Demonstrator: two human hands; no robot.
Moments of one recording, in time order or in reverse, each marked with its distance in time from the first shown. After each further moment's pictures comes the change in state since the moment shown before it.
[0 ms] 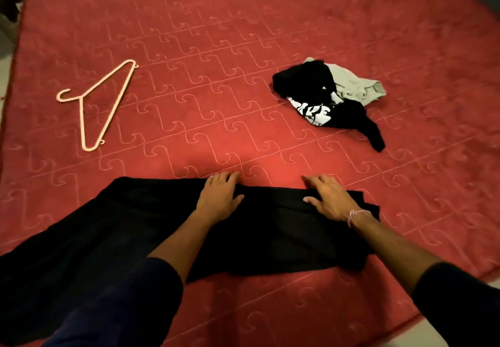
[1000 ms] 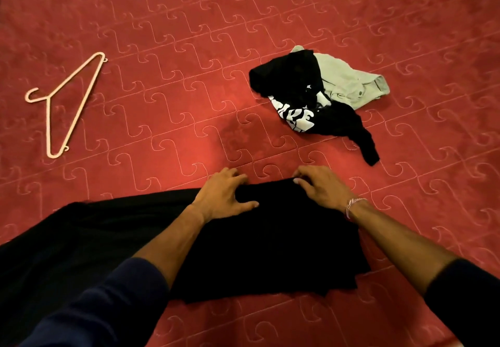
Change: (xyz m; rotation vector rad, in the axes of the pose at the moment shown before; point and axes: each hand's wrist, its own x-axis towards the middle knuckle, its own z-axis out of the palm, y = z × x) left_hand 0.084 0.072 -0.004 -0.082 -0.034 0.192; right_hand 0.083 0.083 -0.036 0.249 0.023 -0.267
